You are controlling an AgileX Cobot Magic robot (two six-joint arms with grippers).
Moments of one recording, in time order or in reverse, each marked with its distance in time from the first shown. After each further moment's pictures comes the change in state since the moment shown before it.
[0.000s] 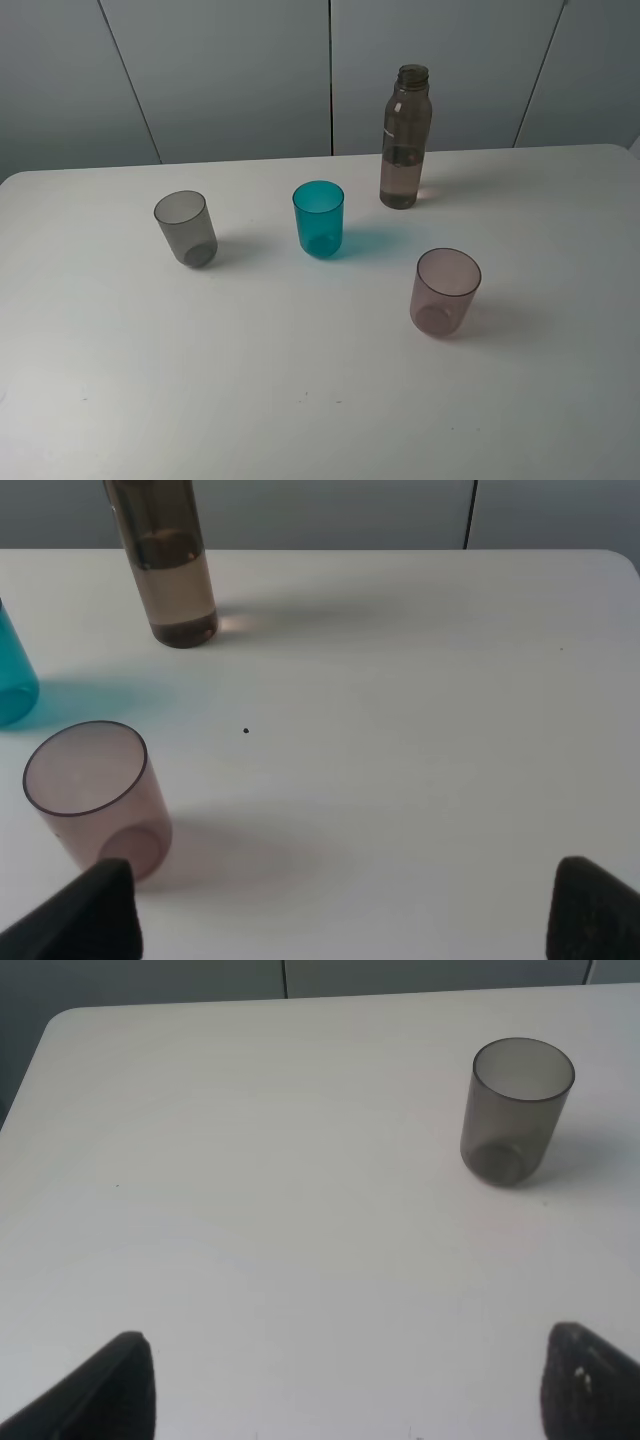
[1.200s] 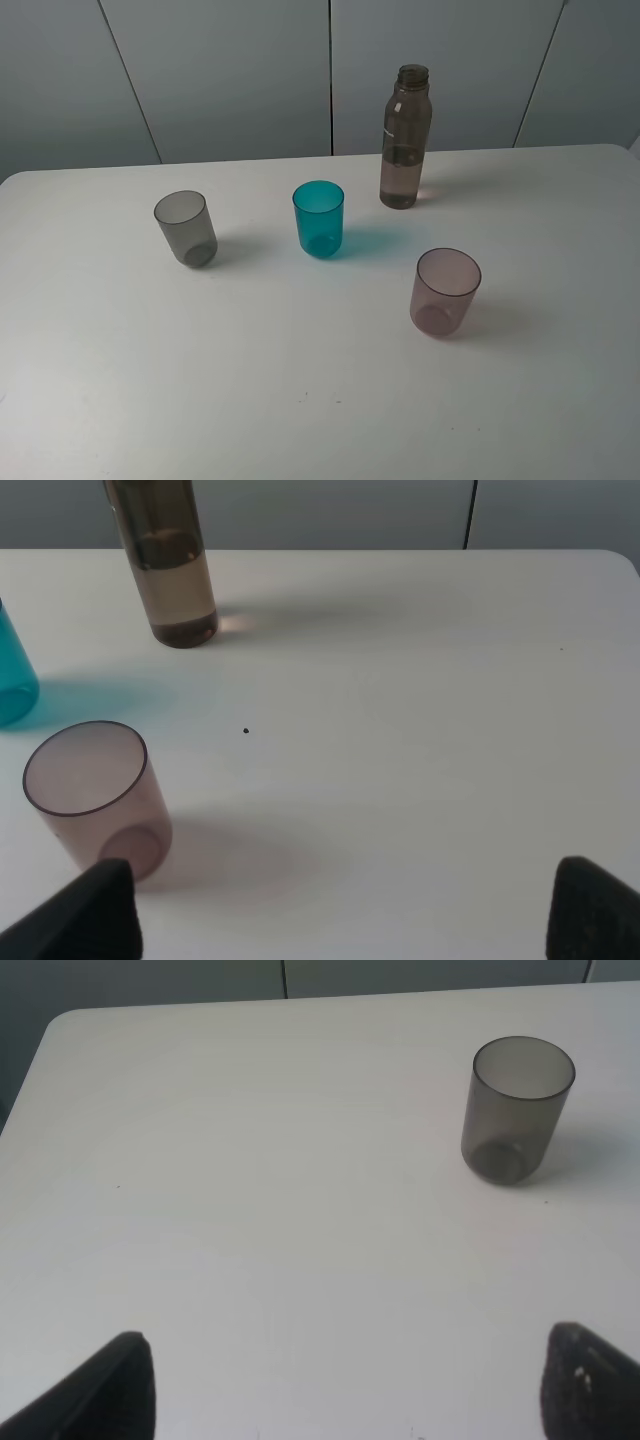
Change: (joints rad) left arm 0.000 0.000 0.000 0.000 0.000 0.006; right arm 0.000 0.000 0.000 0.000 0.000 0.000
